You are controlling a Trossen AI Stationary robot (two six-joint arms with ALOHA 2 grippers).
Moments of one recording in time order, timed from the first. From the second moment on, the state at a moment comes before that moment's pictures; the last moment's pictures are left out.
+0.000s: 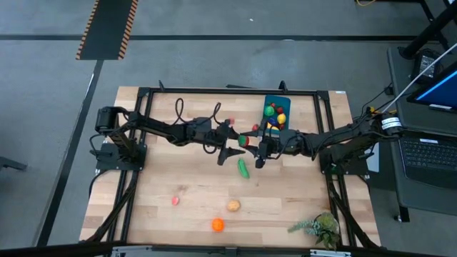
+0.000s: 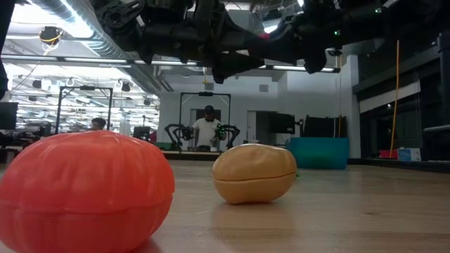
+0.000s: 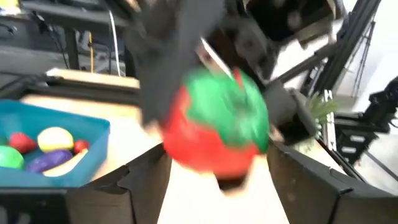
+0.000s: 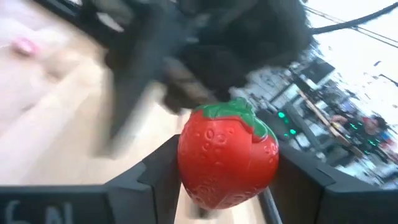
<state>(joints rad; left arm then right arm) 0.10 1.68 0.84 0.70 0.21 -0.14 0.07 1.39 0.62 0.64 0.28 -0.63</state>
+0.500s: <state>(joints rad) 0.11 1.68 0.84 0.60 0.20 -0.10 0.07 1.37 0.62 0.62 0.40 -0.63</state>
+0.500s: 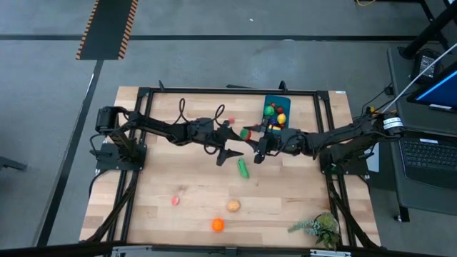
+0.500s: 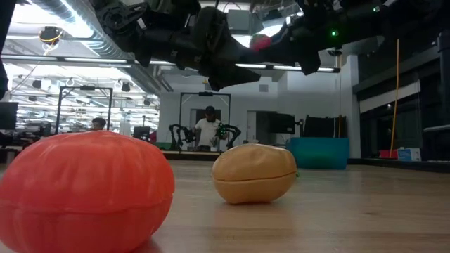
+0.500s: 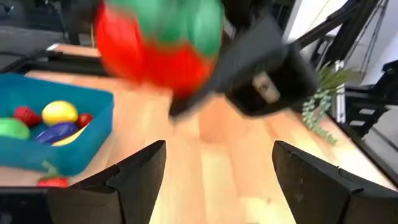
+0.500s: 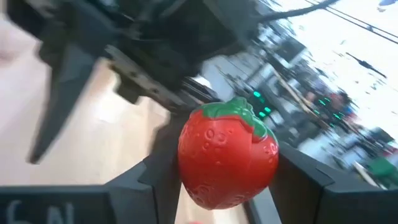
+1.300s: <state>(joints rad) 0.15 1.51 0.49 0.98 0.20 -0.04 0.03 1.11 0.61 0.08 0.54 -0.19</state>
